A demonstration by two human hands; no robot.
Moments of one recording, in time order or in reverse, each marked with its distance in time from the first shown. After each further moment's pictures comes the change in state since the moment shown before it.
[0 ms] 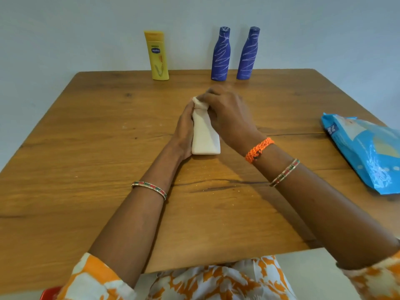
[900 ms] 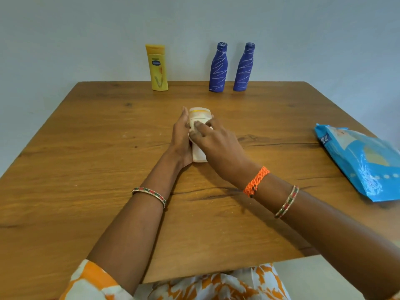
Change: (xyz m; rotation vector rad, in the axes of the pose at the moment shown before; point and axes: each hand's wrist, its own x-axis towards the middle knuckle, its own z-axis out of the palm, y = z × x) left_hand 0.006 0.002 -0.006 -0.216 -0.064 -0.134; right_hand -0.030 -0.031 -0.003 -0.248 -0.233 -0.144
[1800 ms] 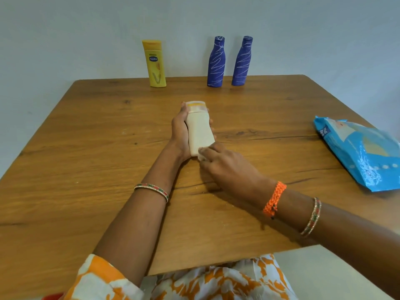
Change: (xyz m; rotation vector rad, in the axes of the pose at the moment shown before) left_hand 0.001 0.001 0.007 -0.048 0.075 0.020; right_hand -0.048 -0.008 -0.004 0.053 -0.214 -0.152
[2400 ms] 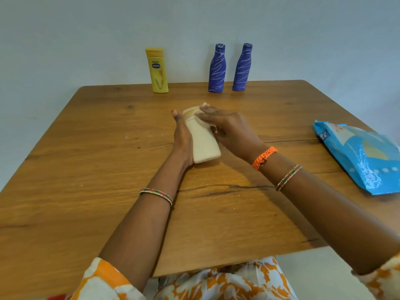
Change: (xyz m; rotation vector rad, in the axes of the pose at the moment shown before) left_hand 0.006 -0.005 -0.002 0.108 0.191 0.096; right_hand 0.051 0.071 0.008 0.345 0.443 0.088
